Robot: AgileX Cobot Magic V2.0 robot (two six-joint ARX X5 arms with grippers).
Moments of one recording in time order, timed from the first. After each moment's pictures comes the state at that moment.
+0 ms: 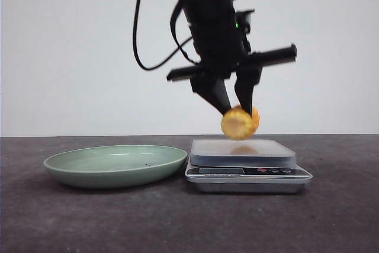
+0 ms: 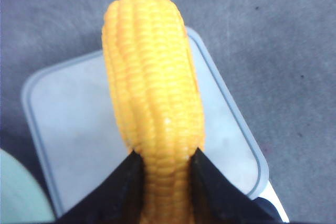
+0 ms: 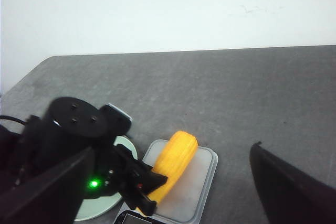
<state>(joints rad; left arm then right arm) -0.88 2.00 1.58 -0.46 -0.20 -0.39 0.08 0.71 1.04 -0.62 -0.39 0.21</state>
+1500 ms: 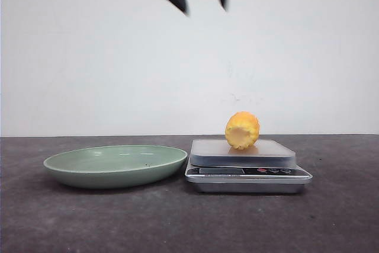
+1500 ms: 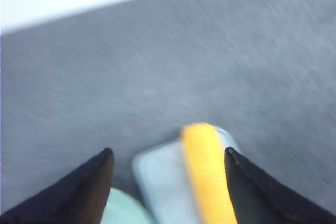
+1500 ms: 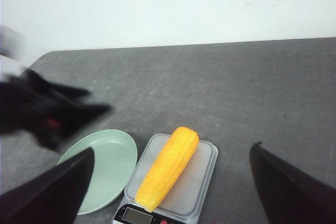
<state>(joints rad) -0.86 1.62 1.59 -0.55 -0.43 -0.24 0.08 0.71 1.04 -0.64 -0.39 0.21</state>
